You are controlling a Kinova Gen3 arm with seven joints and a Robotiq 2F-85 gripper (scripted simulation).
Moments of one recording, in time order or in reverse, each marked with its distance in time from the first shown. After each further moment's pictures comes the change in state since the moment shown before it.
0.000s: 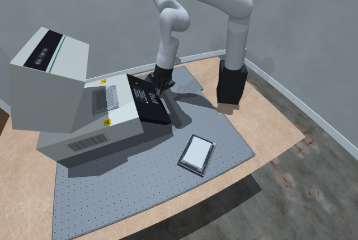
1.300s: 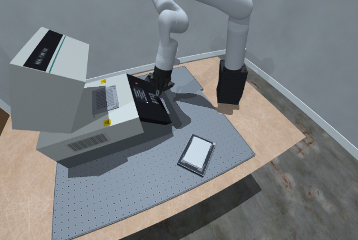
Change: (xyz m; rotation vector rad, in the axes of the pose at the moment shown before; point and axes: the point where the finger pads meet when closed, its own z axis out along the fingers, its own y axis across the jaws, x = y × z) arm -0.002 -0.002 0.006 0.000 0.000 0.000
